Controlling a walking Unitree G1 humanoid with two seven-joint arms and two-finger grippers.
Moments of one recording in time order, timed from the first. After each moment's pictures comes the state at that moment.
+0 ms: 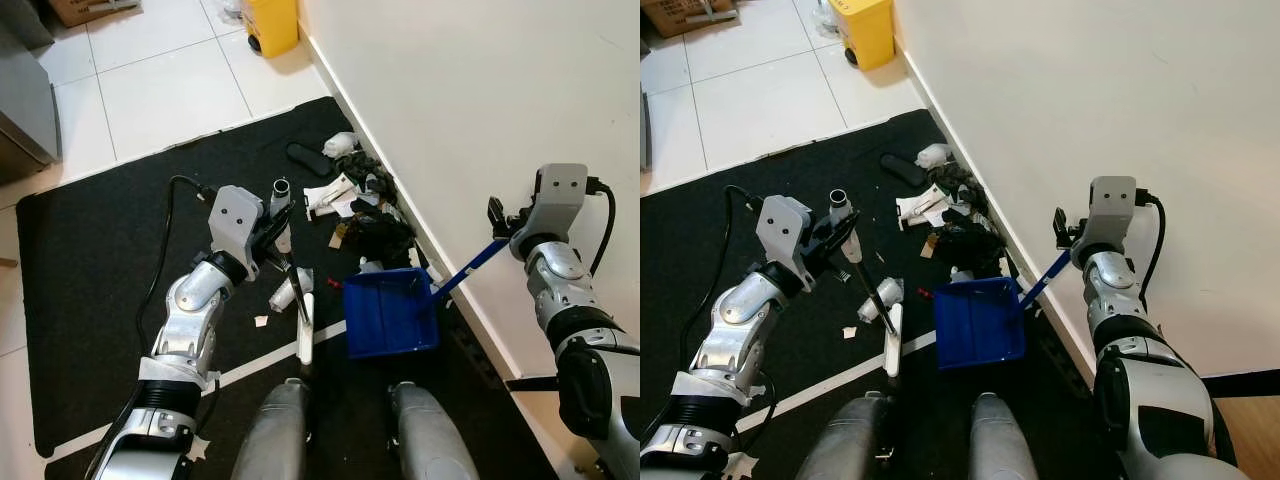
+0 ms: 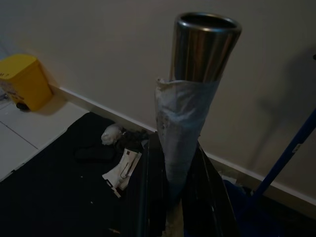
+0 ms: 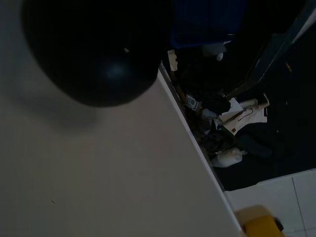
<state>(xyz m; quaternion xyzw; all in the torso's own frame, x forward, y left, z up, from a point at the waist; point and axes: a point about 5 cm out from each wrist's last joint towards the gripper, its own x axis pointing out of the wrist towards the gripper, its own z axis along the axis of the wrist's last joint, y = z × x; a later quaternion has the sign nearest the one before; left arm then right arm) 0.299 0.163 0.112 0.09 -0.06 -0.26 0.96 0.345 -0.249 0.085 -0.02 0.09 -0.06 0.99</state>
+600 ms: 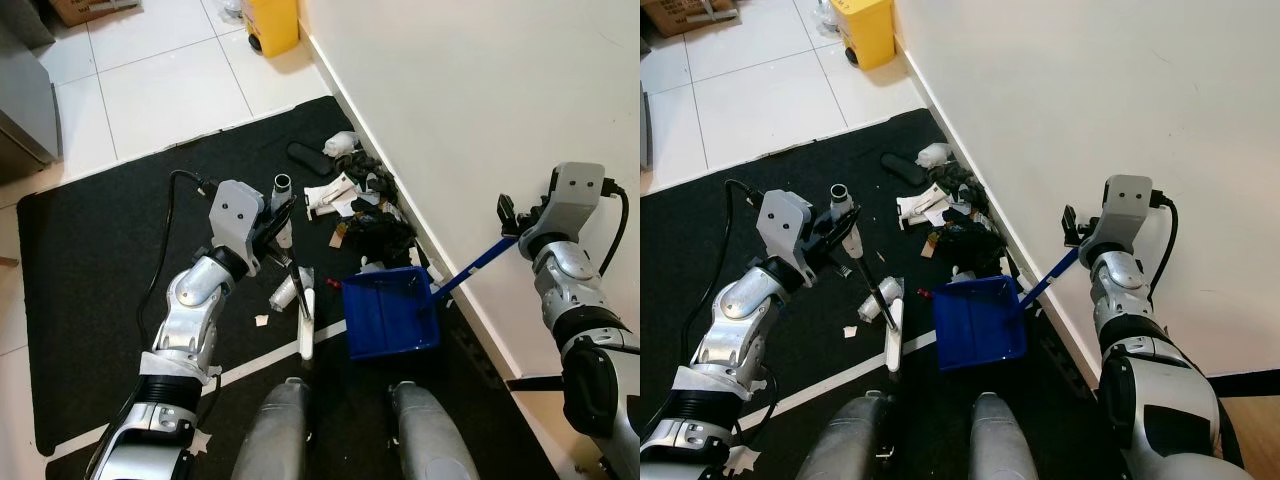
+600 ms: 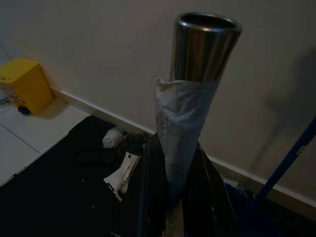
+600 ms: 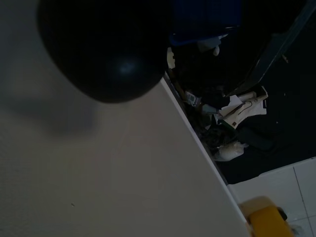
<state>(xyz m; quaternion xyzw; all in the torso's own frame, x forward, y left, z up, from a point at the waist) 0.303 0.161 0.116 0.09 -0.07 -0.26 0.96 0.344 -0.260 0.088 0.01 0.09 -0.07 0.99</state>
